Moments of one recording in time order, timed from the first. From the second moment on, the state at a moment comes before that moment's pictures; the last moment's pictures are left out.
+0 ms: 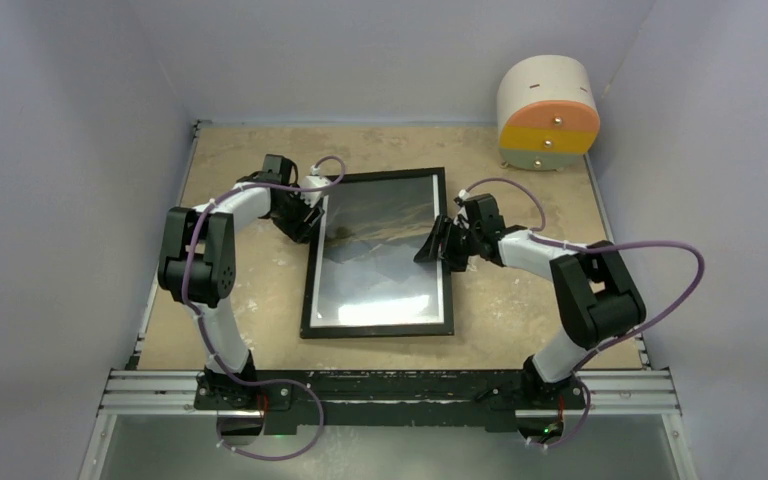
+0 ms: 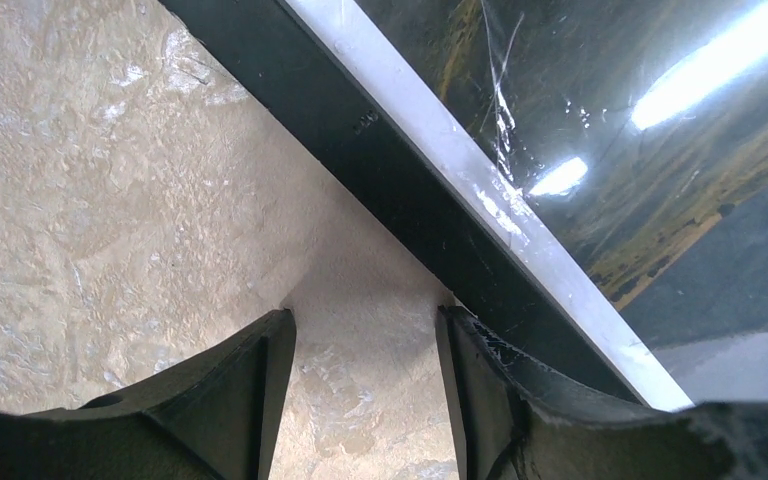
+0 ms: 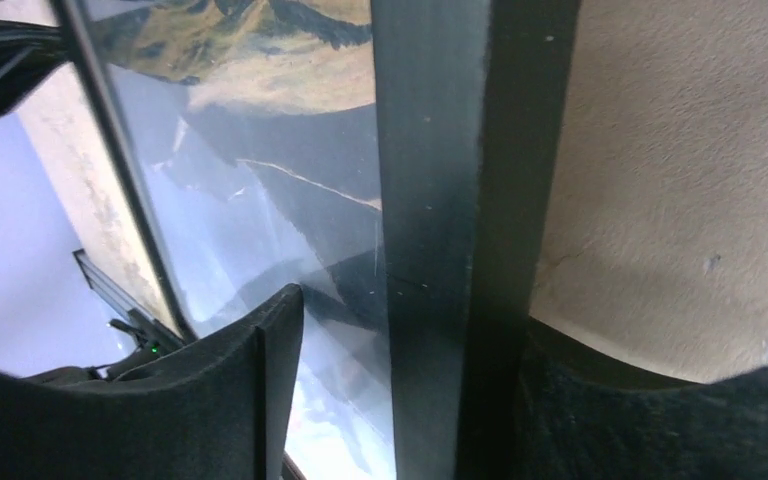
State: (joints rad) left arm -0.15 1.90 1.24 -0.53 0.25 0.55; right arm 0.37 1.60 0.82 -0.13 -0.44 0.69
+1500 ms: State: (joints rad) left arm -0.03 1.69 0.91 0.01 0.12 0.27; right arm 0.35 1.37 0.61 0.14 0.79 0.36
